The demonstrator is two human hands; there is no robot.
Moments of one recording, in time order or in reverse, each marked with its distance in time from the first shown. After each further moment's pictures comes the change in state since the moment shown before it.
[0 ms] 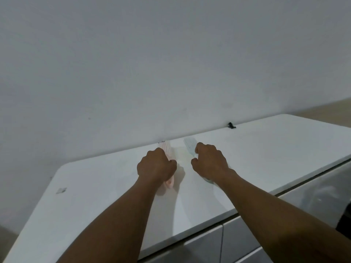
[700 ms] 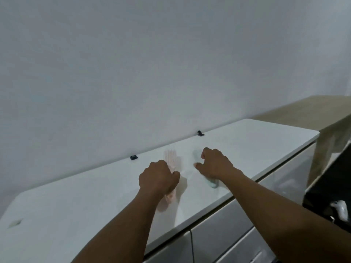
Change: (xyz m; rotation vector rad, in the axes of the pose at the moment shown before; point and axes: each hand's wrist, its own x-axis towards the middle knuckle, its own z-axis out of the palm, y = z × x) left_hand -0.025 0.074 0.027 0.035 -0.064 0.203; right_hand -0.015 0.087 -0.060 0.031 -0.068 0.214
